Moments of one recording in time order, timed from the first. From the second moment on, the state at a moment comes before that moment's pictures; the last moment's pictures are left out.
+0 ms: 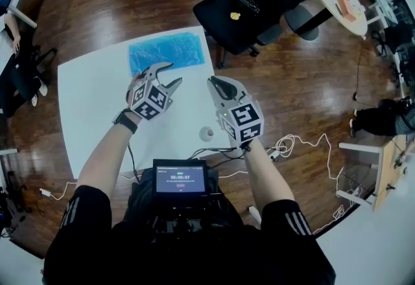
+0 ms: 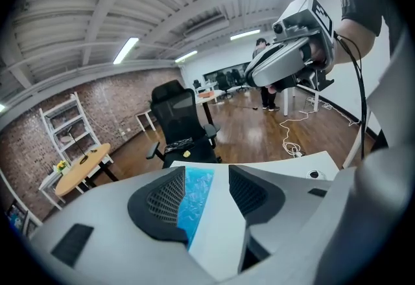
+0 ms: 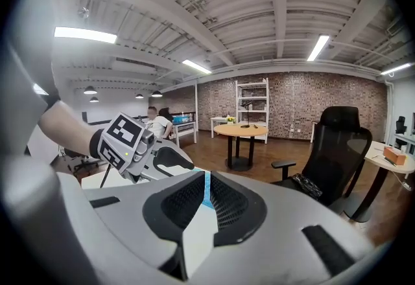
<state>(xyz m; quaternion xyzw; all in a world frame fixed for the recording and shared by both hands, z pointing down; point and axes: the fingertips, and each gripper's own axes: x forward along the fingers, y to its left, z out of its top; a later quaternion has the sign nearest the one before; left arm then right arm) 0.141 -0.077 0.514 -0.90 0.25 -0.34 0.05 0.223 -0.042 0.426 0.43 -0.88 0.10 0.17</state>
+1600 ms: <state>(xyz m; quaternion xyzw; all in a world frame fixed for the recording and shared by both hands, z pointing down) 0.165 -0.157 0.704 -0.85 0.16 -0.50 -0.06 0.196 -0.081 0.542 0.42 -0.86 0.20 0.22</state>
